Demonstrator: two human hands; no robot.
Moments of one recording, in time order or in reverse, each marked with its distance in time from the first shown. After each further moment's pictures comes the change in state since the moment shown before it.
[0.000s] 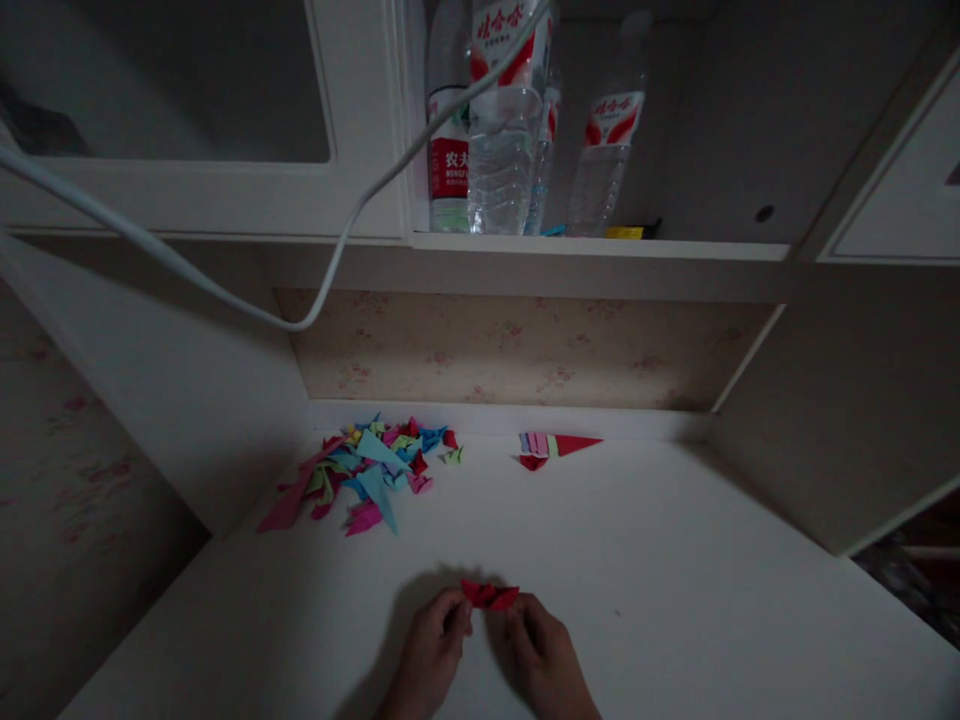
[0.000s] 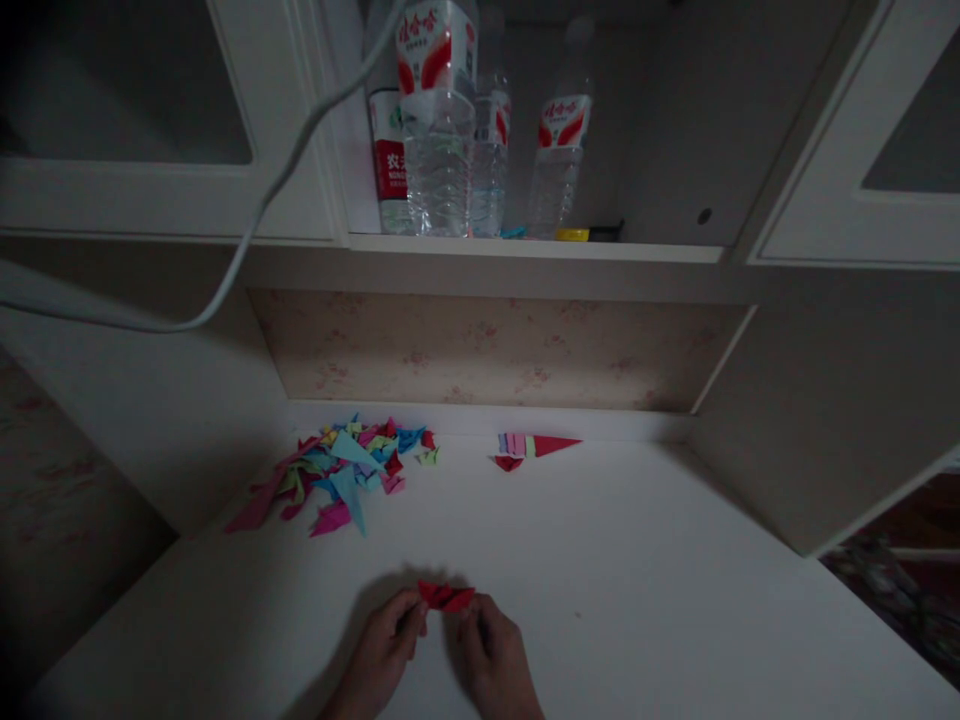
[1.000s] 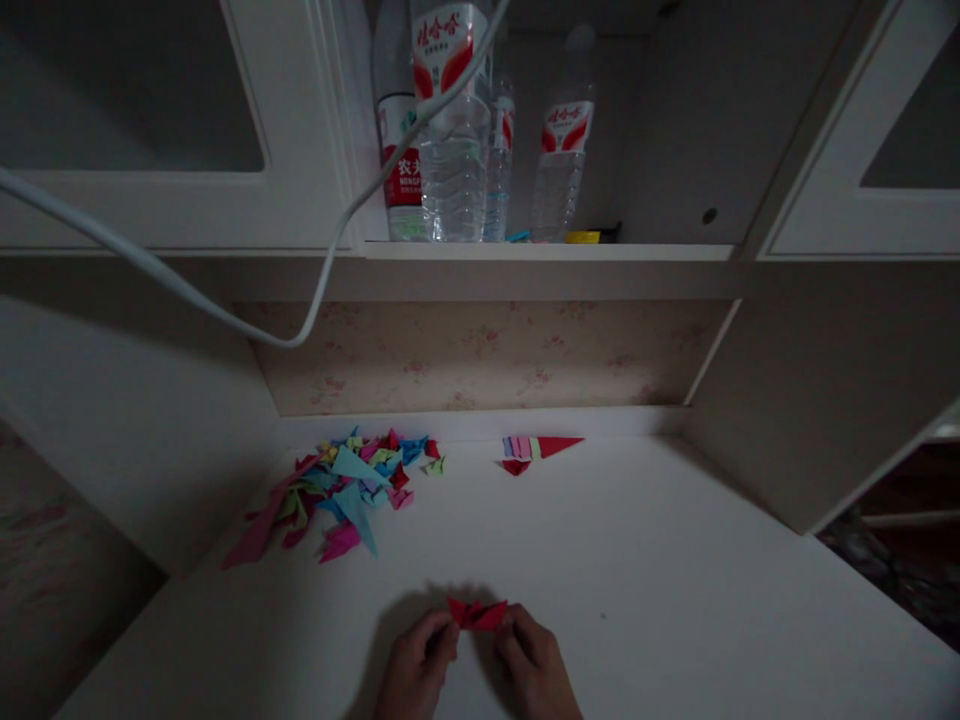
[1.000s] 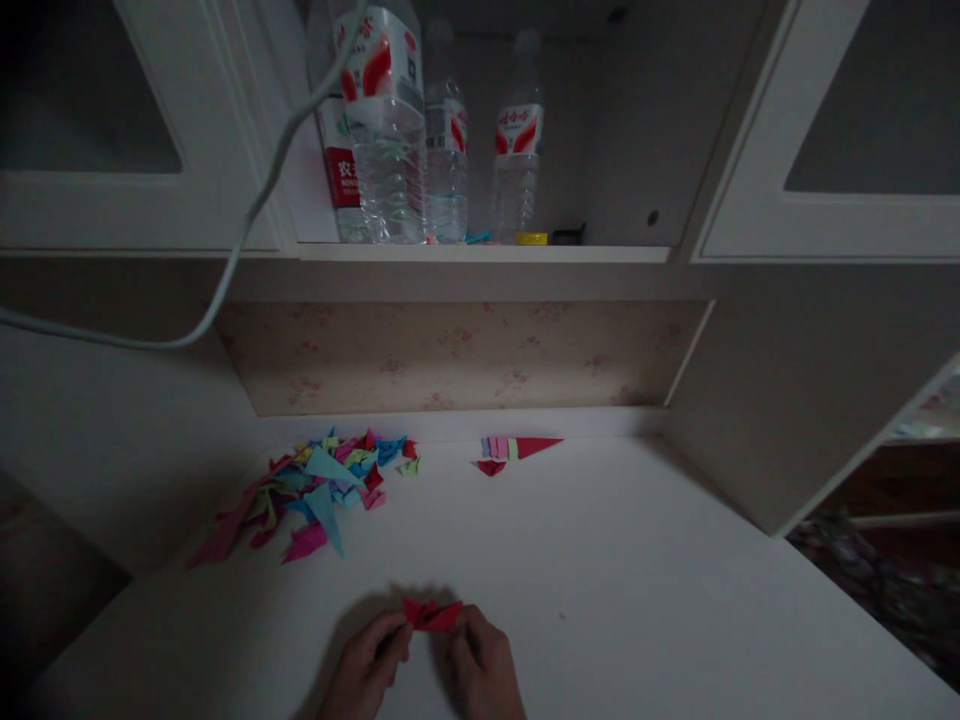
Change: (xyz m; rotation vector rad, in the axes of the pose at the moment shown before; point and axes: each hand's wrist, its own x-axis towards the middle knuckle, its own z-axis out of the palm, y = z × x) left_hand 0.006 -0.003 0.001 -0.048 -0.012 -0.110; right_hand 0.004 0.007 -0.001 0.128 0.031 0.058
